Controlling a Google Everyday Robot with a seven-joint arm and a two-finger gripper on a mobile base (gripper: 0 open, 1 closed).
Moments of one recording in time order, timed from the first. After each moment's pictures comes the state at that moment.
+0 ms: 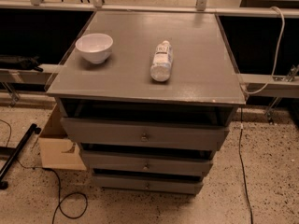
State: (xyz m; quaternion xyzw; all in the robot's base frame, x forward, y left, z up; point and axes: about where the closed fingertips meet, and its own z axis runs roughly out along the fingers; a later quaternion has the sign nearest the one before) arm 0.384 -0.324 0.923 -0.48 0.84 0.12 0.22
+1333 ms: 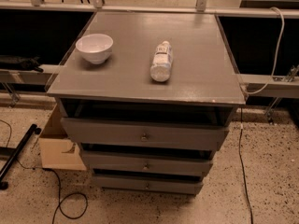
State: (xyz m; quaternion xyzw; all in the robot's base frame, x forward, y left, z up) arm 0.343 -0.316 0.897 -0.47 0.82 0.22 0.25
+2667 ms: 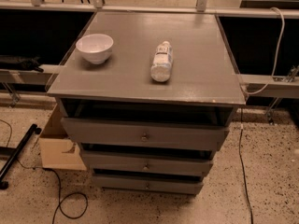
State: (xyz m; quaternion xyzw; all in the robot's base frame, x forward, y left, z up) arm 0.302 -0.312 0.826 -0.43 0.80 0.32 0.27
